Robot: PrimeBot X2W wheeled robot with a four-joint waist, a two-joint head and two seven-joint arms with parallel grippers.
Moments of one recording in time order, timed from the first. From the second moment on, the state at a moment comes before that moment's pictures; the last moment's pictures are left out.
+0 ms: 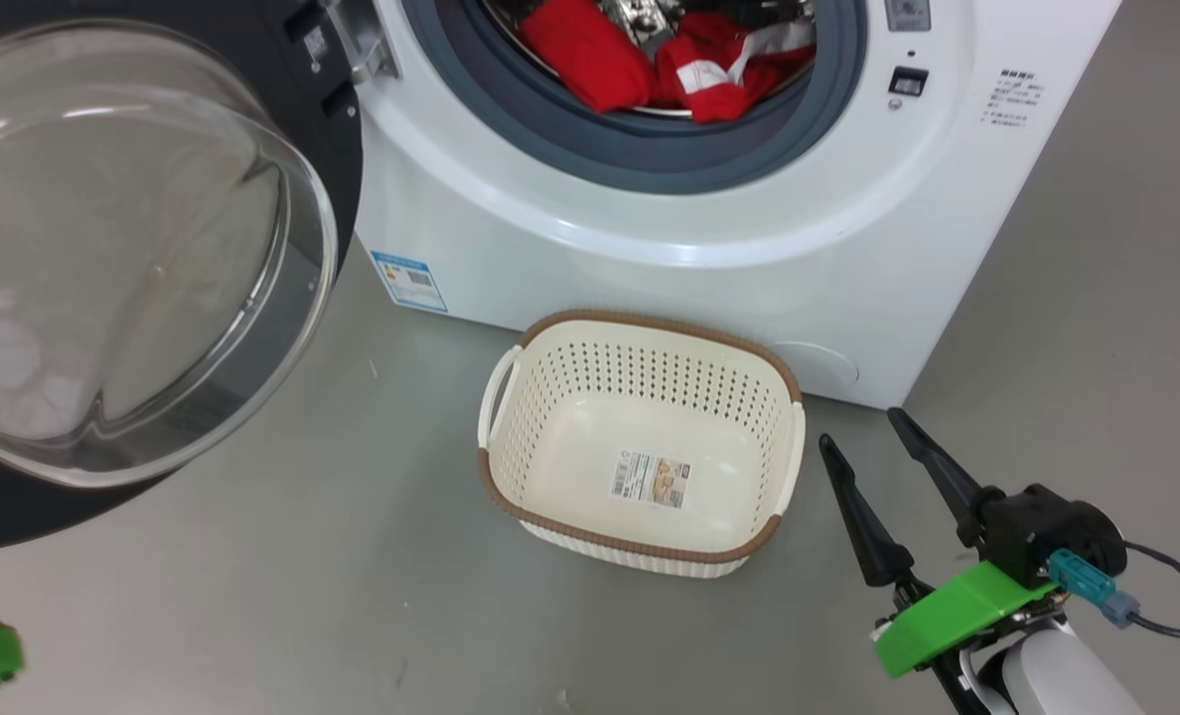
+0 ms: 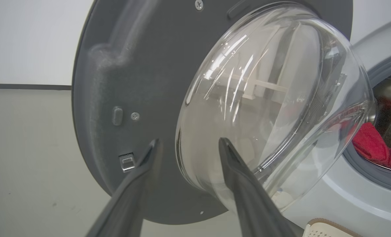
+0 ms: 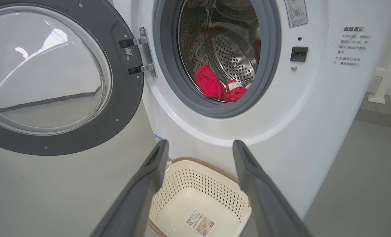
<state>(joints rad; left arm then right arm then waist) -0.35 0.23 0.45 0.61 -0.36 -0.13 -0.26 -0.18 -0.13 0.20 0.30 0.29 0.12 -0.25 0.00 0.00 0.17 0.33</state>
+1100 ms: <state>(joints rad) -0.02 0.18 0.04 0.18 -0.39 -0.13 -0.26 -0.06 -0.09 0.03 0.23 0.30 0.12 -0.25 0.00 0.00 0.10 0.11</state>
